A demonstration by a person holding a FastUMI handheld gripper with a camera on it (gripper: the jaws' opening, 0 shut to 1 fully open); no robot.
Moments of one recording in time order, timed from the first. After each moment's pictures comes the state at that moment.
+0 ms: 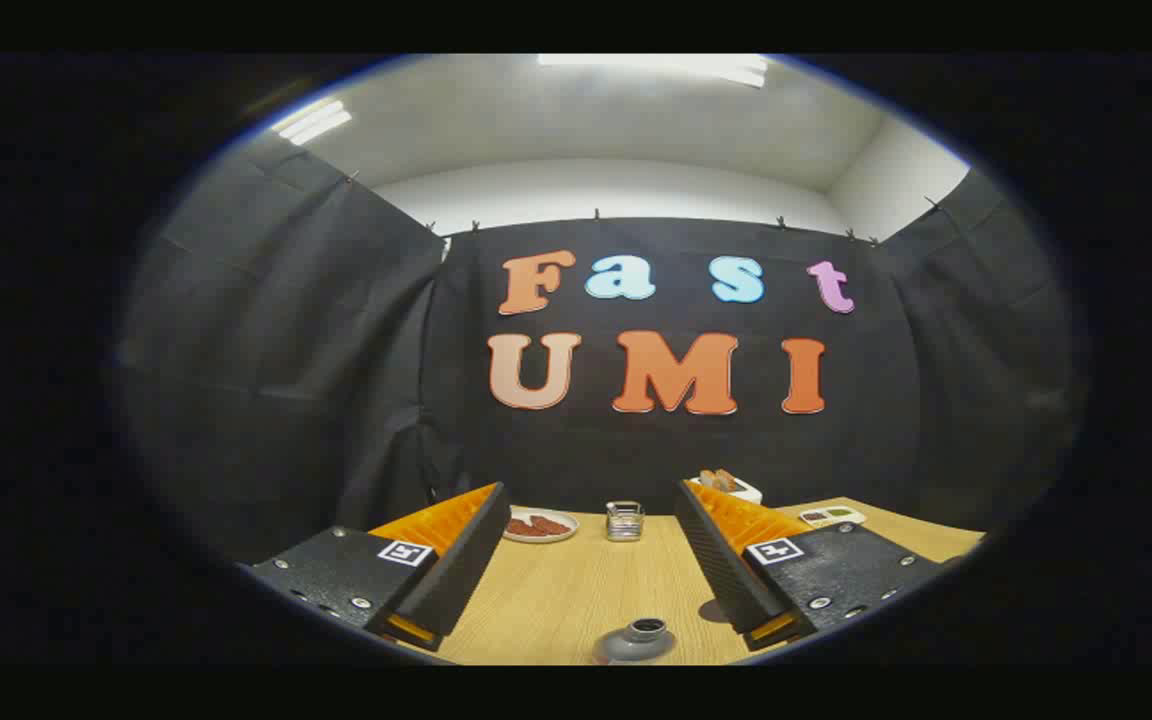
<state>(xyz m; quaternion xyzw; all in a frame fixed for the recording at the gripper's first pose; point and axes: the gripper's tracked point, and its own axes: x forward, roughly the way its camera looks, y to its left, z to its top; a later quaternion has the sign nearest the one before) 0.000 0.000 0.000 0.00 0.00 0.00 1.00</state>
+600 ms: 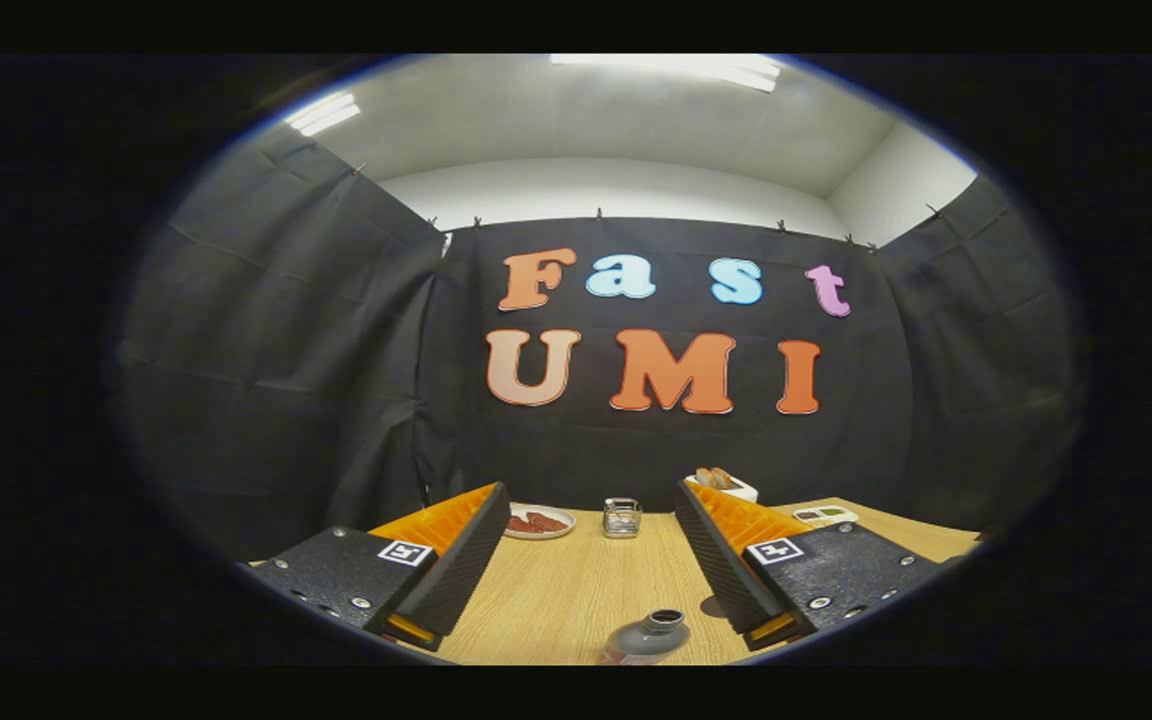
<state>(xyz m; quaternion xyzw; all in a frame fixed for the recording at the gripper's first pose) -0.011 0.014 -0.004 -0.01 0.00 -0.01 1.00</state>
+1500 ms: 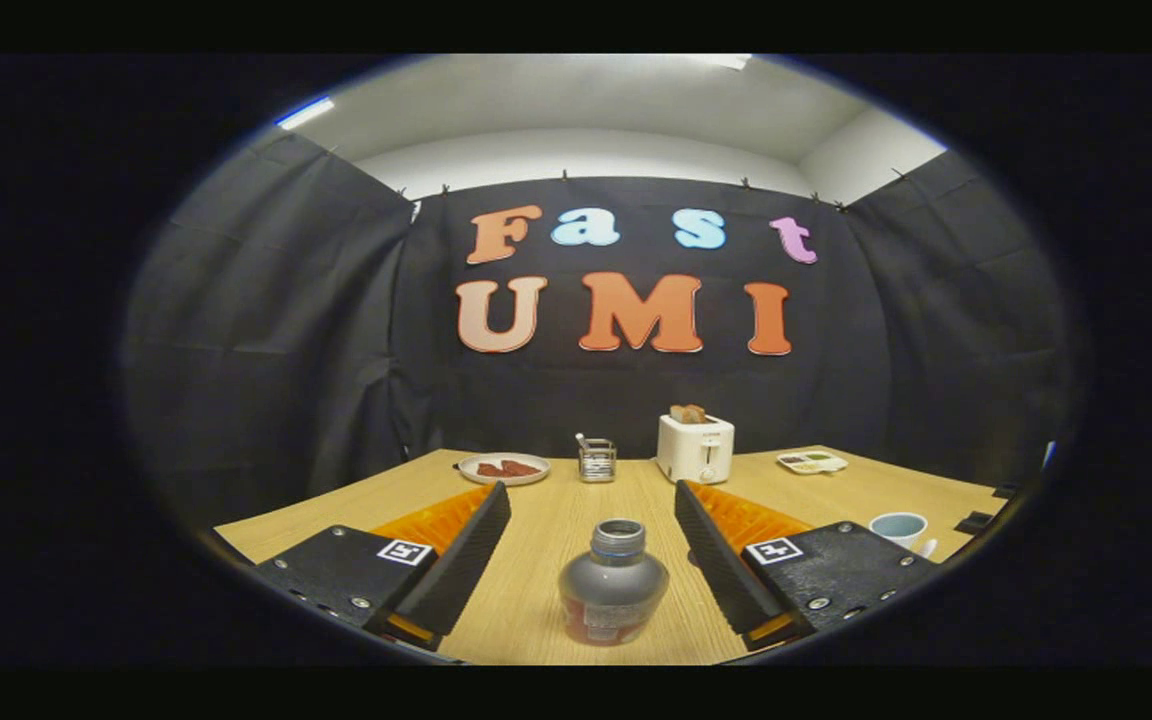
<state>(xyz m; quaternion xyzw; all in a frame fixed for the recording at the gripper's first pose) -0.036 -0.025 -0.130 0.02 0.07 -0.04 1.00</state>
